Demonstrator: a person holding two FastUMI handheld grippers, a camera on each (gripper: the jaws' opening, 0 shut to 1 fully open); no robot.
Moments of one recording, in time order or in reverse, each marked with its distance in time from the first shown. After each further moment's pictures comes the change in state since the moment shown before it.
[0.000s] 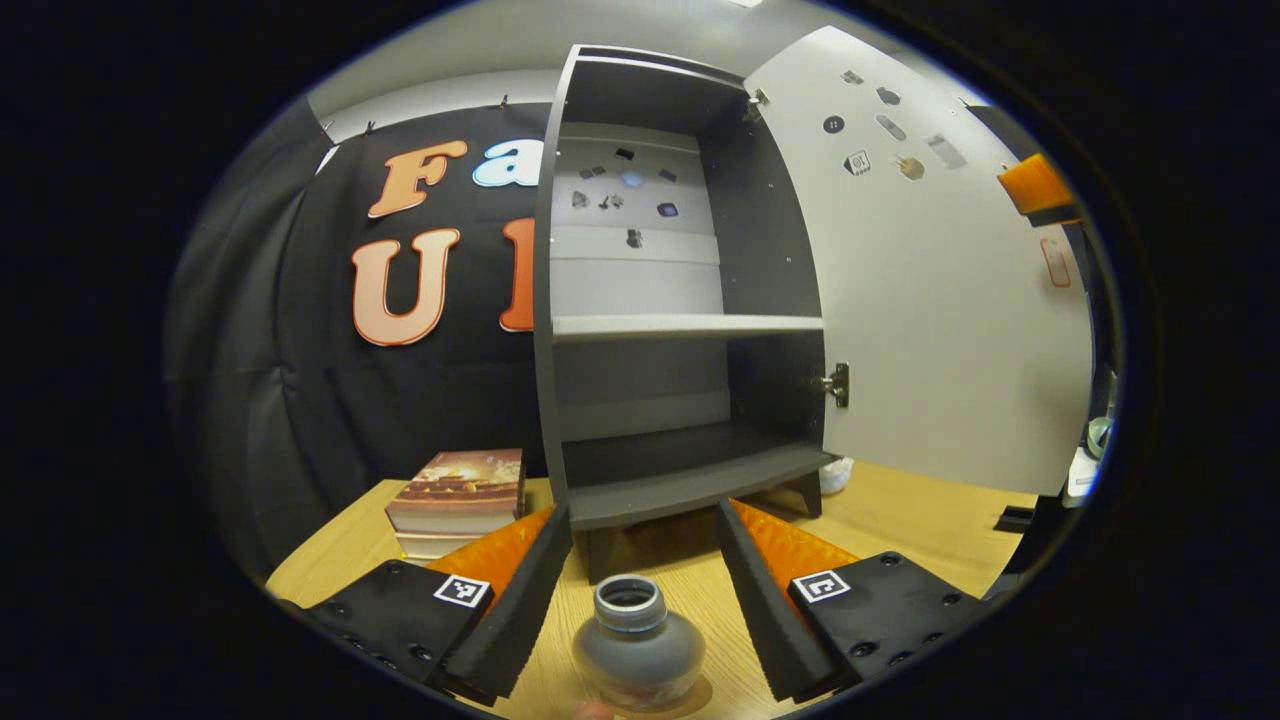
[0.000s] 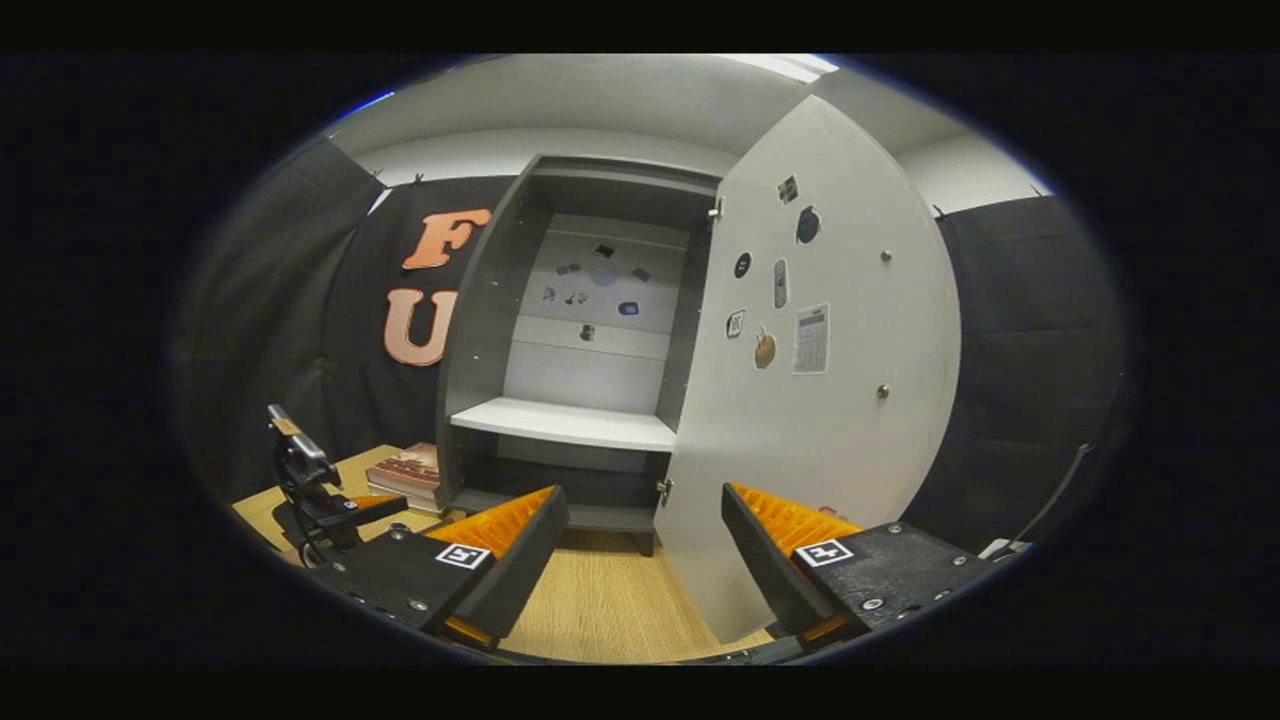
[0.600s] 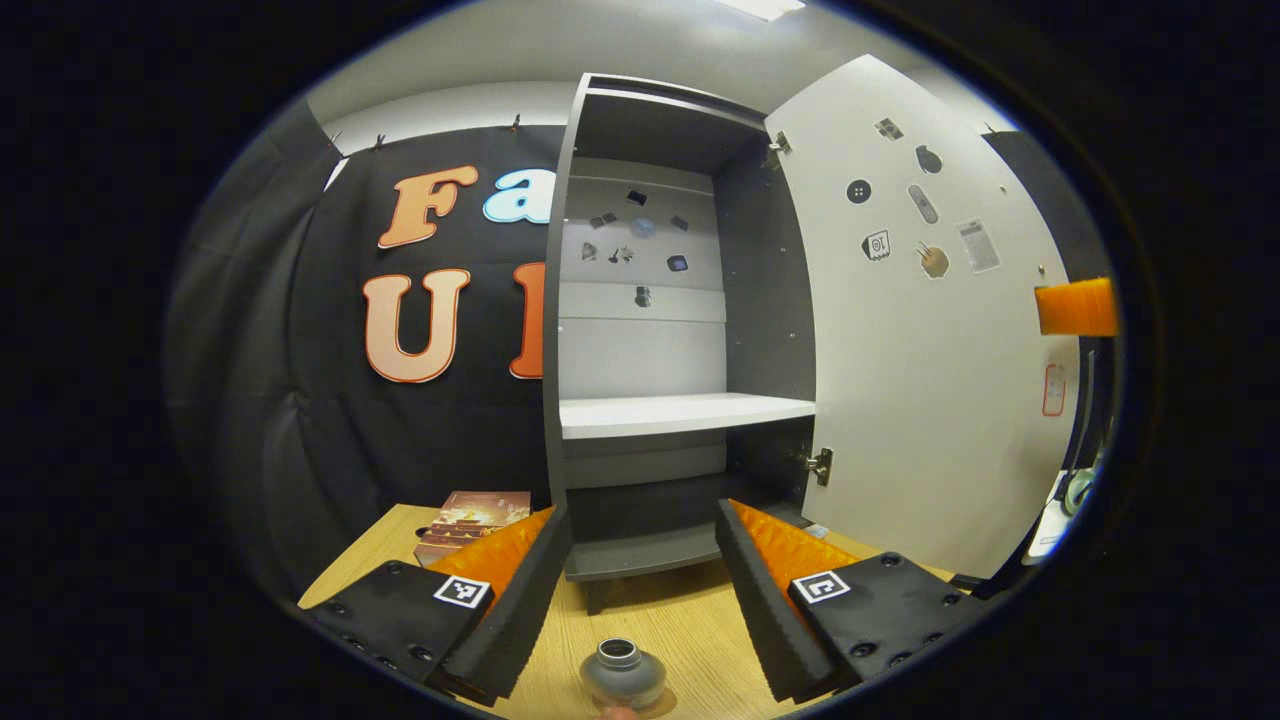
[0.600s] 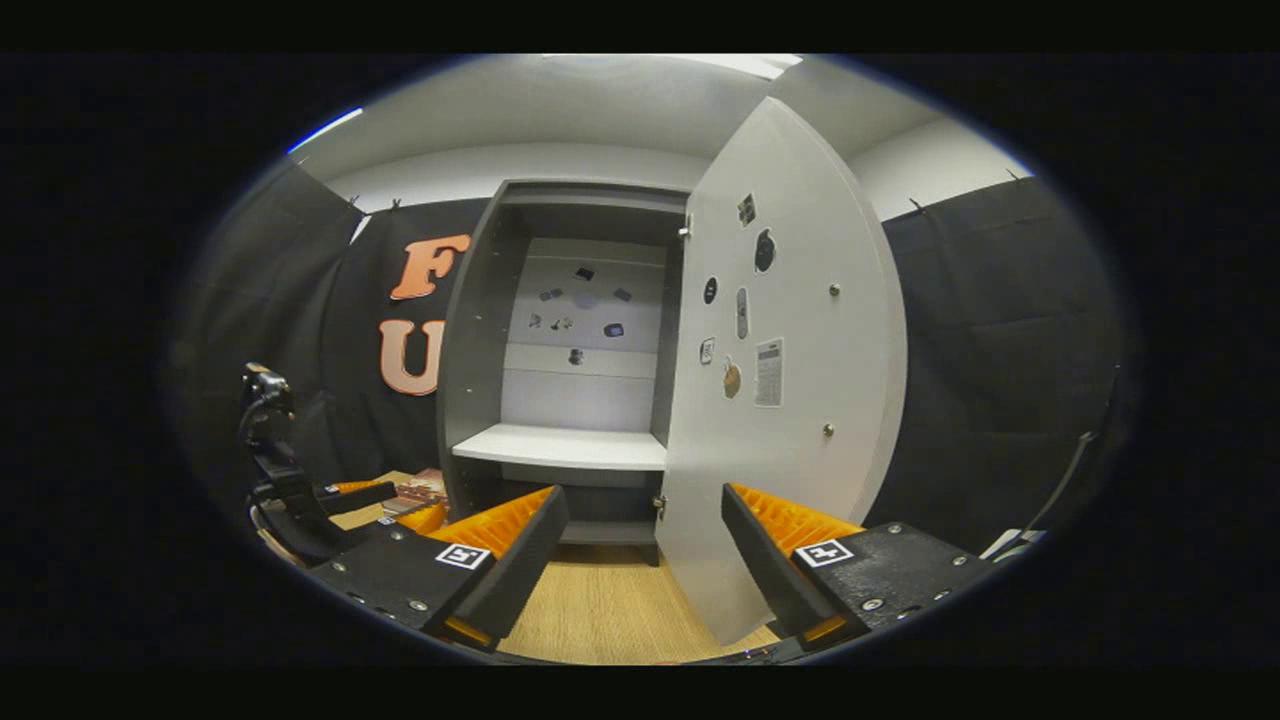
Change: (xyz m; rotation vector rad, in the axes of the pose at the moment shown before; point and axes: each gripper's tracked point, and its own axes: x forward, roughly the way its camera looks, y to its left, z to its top) left arm -0.023 -0.002 0.098 -0.048 -0.017 0.028; right arm -0.011 -0.024 0.026 0.093 -0.027 -0.004
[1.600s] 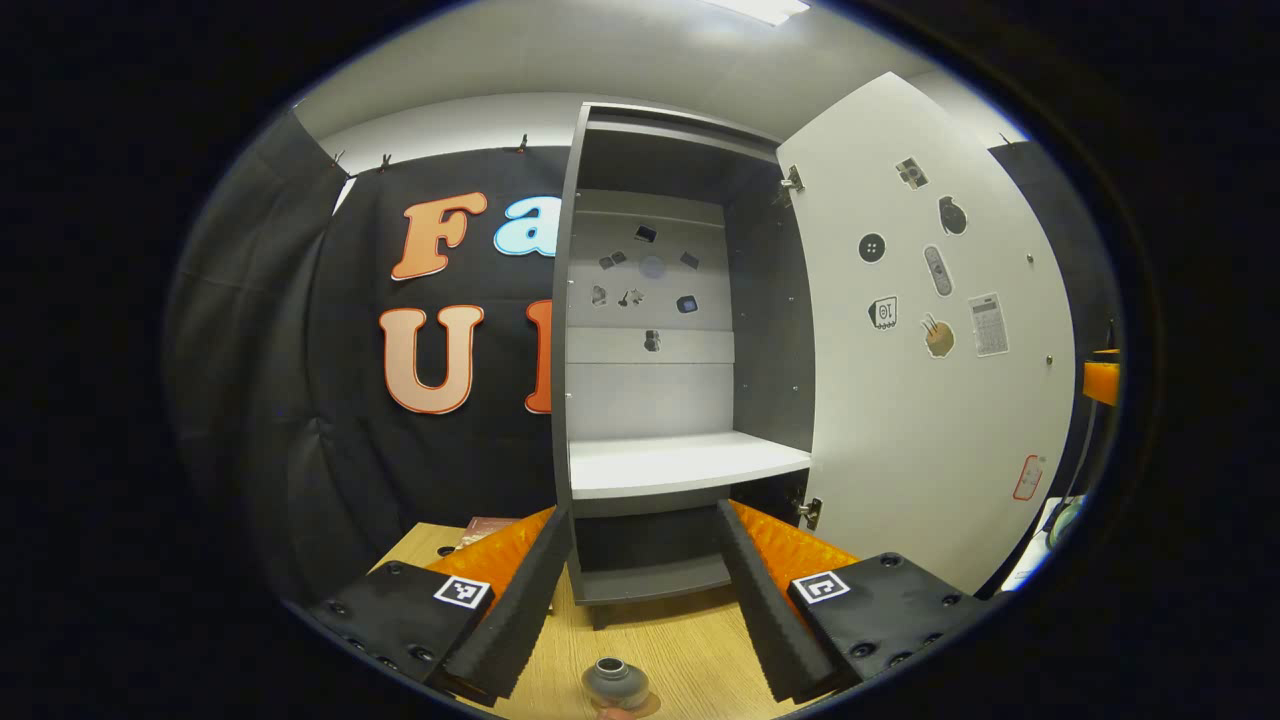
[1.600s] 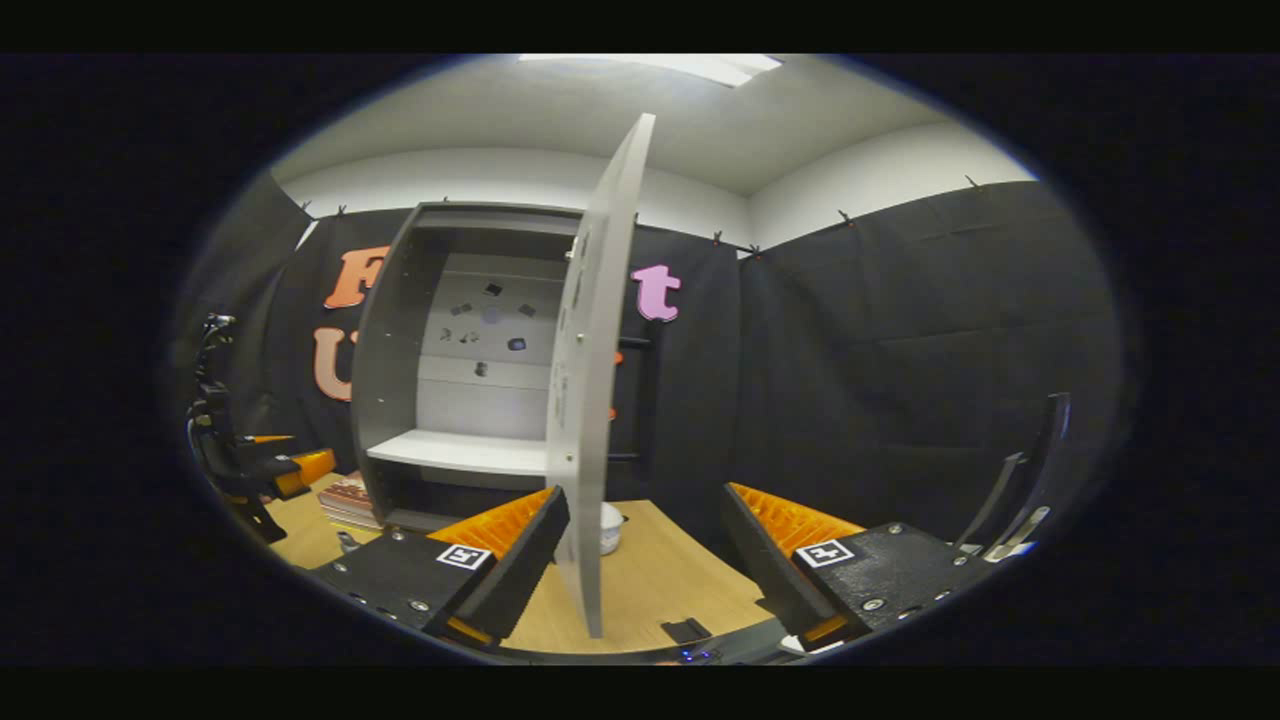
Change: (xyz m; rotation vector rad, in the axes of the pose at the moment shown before) left arm -0.012 -0.009 0.078 -0.002 -0.020 0.056; right arm -0.052 -0.161 0.031 -0.046 -0.009 -0.222
